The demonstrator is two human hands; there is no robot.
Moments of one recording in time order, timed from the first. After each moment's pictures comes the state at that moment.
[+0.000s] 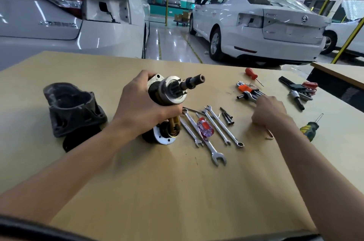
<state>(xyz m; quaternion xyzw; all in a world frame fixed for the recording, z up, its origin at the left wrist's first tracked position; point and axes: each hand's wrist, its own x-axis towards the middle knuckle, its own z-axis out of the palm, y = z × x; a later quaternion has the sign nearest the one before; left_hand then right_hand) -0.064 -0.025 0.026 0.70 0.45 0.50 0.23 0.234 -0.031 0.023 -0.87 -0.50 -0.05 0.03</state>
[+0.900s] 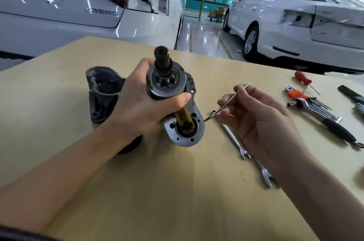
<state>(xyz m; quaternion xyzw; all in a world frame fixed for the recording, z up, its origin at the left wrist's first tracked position) -0.128 -0.027 0.014 0.69 0.34 0.55 0.32 0.073 -0.066 0.028 -0.31 -0.42 0.59 0.61</state>
